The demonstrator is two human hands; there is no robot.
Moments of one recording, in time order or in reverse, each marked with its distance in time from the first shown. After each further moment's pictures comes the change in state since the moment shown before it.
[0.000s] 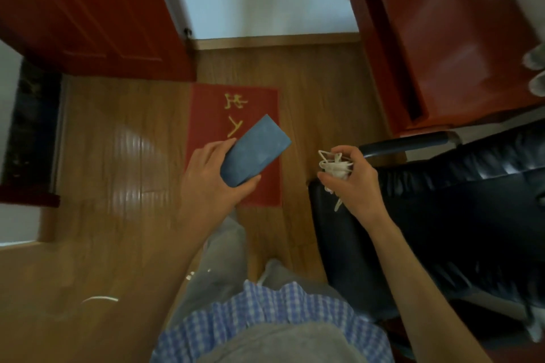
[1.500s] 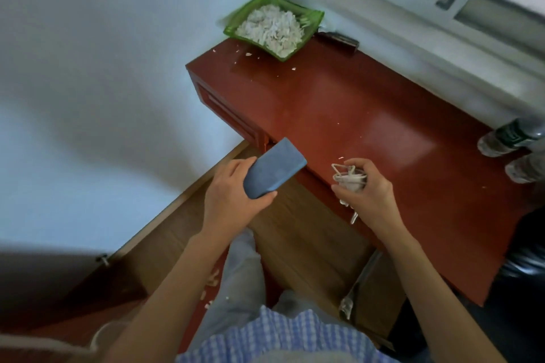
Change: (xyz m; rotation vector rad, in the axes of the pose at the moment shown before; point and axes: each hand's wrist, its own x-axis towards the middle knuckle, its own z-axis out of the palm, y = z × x) left_hand 0.699 0.138 0.172 0.067 -0.388 0.592; right_hand 0.526 -0.133 -0.152 0.037 0.661 0.169
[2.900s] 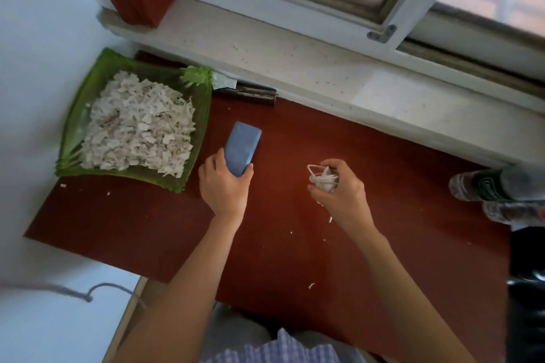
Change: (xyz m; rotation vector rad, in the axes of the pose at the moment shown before) left_hand 0.388 0.031 0.243 0.069 -0.097 -0.184; right_hand 0.315 0.055 -0.040 0.026 0.257 0.395
